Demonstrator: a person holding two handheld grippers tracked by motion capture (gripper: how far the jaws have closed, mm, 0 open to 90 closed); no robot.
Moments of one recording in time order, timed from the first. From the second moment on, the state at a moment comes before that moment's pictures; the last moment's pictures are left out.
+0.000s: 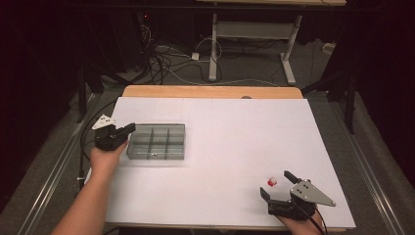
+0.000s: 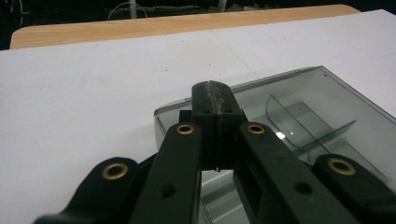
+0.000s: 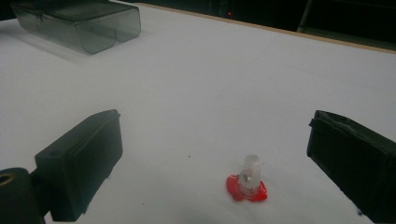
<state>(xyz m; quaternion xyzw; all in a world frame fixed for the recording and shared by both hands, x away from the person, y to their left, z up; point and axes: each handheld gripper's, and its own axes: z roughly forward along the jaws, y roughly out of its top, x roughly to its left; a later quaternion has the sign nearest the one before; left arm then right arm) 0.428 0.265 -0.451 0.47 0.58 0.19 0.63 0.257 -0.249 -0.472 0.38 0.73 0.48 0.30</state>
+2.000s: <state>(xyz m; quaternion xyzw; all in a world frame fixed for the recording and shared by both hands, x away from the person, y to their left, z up) 0.476 0.251 -0.477 0.51 0.60 0.18 0.58 0.255 -0.247 -0.473 0.39 0.73 0.48 0.29</state>
